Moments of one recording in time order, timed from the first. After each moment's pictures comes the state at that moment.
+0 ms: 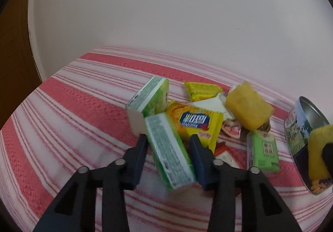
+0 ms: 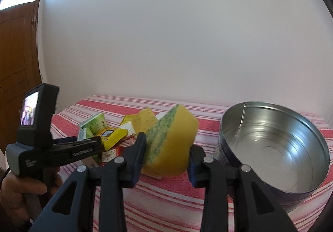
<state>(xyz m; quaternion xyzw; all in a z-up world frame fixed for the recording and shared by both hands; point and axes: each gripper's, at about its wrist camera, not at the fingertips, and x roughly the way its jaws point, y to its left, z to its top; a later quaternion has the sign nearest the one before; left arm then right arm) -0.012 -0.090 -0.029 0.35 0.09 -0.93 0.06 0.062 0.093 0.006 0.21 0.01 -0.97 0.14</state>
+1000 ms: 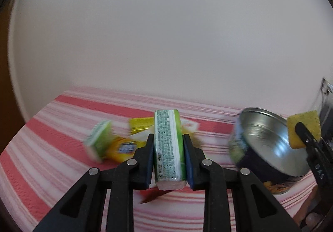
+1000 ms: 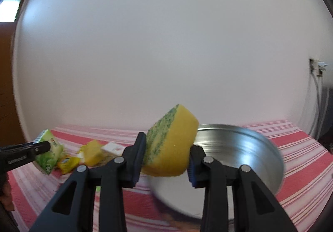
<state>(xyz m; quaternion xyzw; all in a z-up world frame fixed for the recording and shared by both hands) 0.016 -0.007 0.037 0.25 0.05 -0.97 -0.05 0.071 0.190 0.029 0.12 -0.02 -0.99 0.01</state>
